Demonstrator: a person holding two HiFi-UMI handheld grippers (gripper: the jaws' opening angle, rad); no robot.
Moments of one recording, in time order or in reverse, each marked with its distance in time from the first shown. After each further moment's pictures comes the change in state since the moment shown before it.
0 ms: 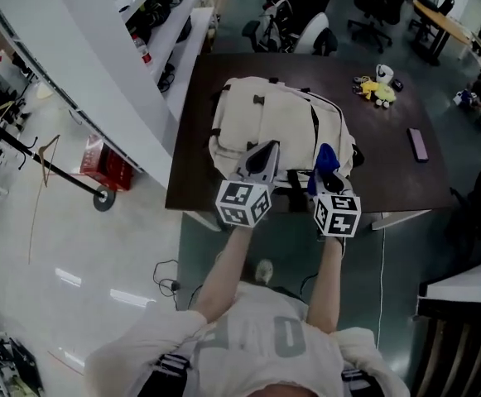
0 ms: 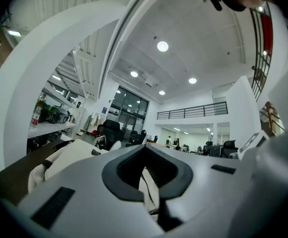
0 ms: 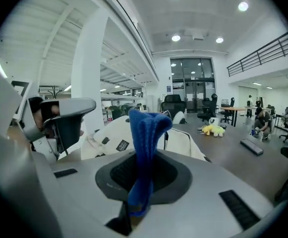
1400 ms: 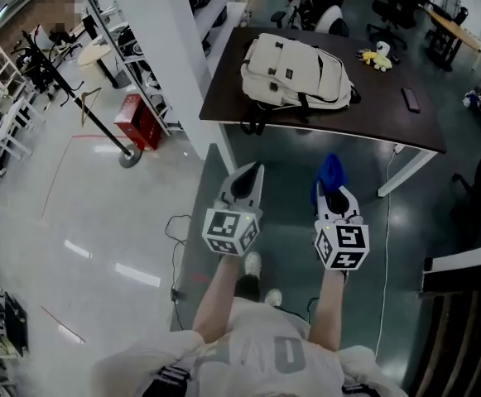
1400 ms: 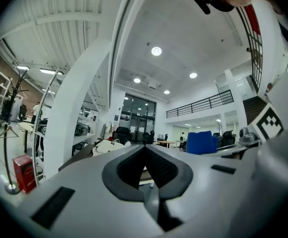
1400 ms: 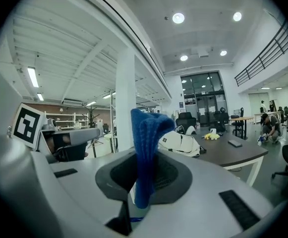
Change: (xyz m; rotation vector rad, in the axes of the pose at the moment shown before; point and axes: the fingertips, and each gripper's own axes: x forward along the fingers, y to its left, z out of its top) left arm -0.370 -0.223 0.003 0.117 -0.029 0.186; right arm -0.398 0.131 -0.077 -0.035 -0.208 0.167
